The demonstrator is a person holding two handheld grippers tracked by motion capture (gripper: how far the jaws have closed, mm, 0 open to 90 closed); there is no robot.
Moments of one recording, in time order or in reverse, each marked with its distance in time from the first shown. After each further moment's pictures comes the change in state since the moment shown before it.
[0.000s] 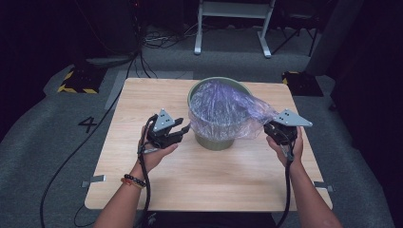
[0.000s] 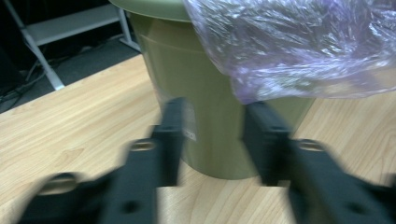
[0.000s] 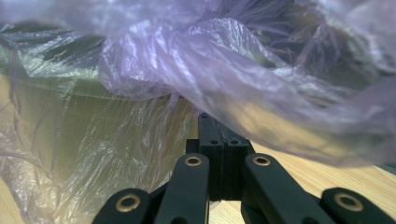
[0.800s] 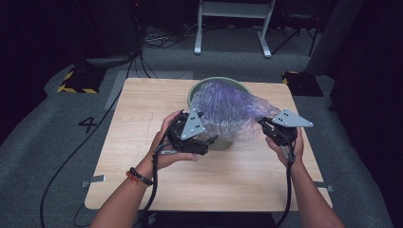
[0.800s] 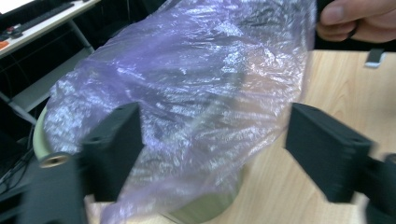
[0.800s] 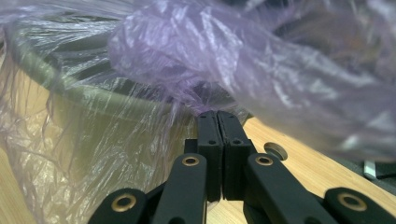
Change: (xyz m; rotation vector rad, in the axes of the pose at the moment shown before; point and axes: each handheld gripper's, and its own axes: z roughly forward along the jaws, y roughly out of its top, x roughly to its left) left arm -0.070 0.078 0.004 0.063 -0.071 0.333; right arm 0.009 0.015 -0.008 -0.023 0.040 -0.060
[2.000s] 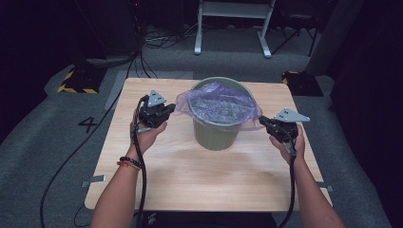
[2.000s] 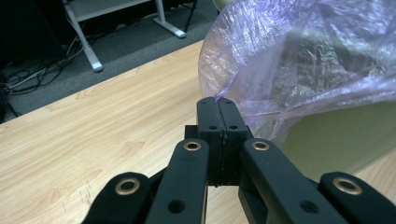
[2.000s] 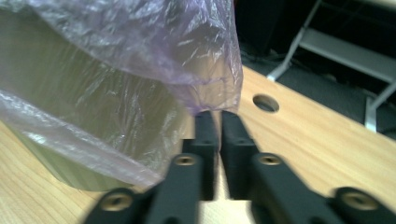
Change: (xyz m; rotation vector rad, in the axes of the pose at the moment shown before) left arm 0.098 -0.088 0.003 0.058 0.176 -0.386; right arm -0.034 -0.042 0.022 0.129 -0.013 0.063
